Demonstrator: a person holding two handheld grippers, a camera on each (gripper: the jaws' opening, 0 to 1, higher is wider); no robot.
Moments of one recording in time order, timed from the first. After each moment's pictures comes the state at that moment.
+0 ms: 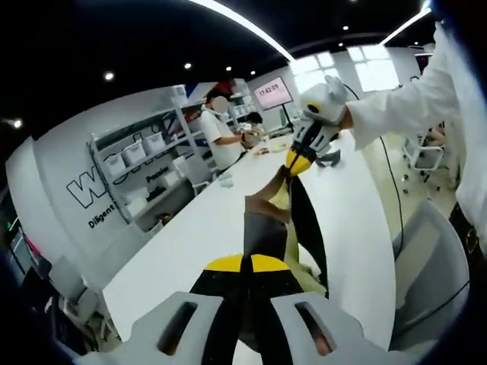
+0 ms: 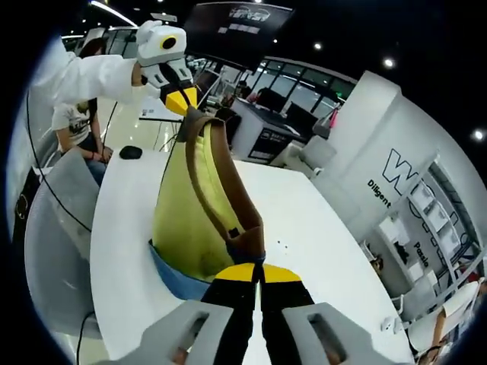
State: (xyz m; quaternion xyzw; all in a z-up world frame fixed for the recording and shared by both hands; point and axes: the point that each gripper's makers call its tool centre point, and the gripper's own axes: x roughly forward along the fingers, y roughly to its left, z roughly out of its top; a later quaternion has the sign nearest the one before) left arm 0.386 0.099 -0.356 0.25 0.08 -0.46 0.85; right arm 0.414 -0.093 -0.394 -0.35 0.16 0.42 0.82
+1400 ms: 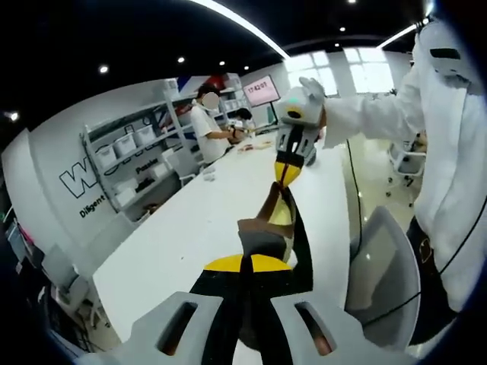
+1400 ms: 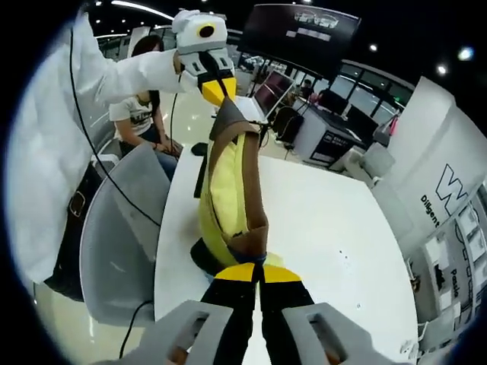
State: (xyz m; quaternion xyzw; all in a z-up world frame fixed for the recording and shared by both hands) left arm 0.285 0.117 -0.350 0.24 0.12 -0.47 0.84; right arm 0.311 -0.054 -0.401 -0.37 0.20 0.55 0.72
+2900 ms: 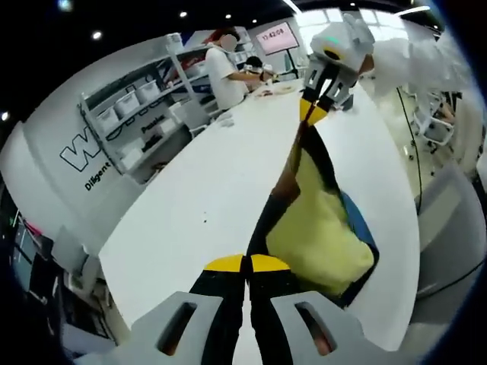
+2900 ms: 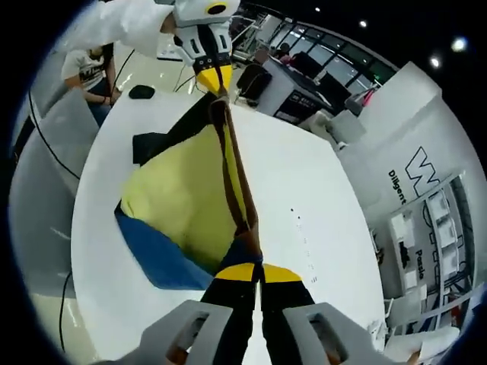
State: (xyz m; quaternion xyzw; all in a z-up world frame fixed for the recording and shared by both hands) left arm 0.462 0.115 -0.463 0.31 0.22 -0.42 0.82; right arm 0.469 -0.090 -0.476 -0.46 0.24 0.42 0.75
